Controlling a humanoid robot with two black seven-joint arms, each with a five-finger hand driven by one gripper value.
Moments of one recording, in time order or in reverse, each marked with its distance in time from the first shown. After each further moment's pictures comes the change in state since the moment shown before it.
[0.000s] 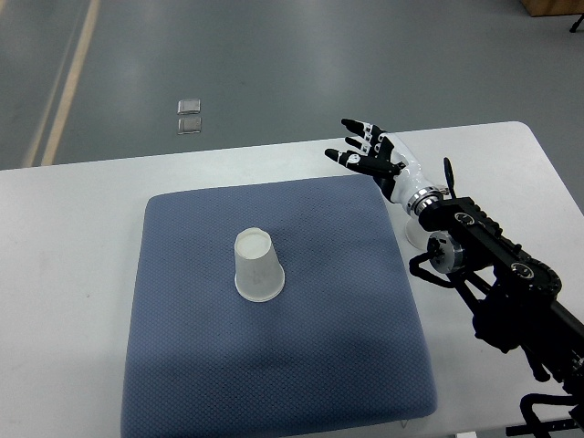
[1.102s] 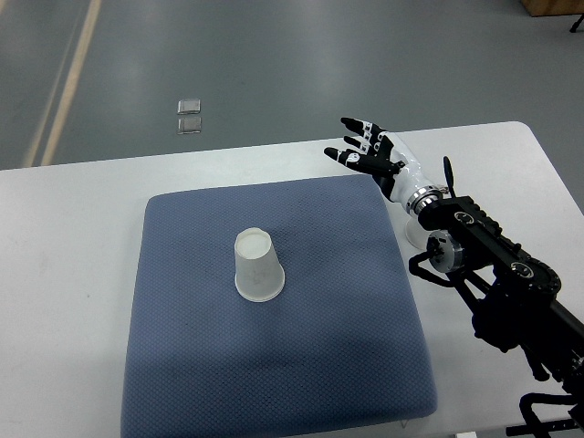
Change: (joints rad) left arm 0.001 0.000 -0.002 0.011 0.000 0.000 -0.009; right arm 0.002 0.002 0.001 0.001 0.000 0.000 0.001
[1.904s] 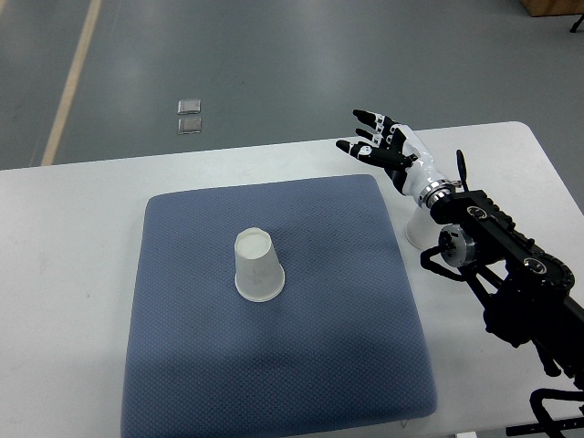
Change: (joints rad) left arm 0.000 0.000 0.000 0.000 0.000 0.001 0.000; right arm 0.005 -0.052 0.014 0.015 -0.004 0.004 0.000
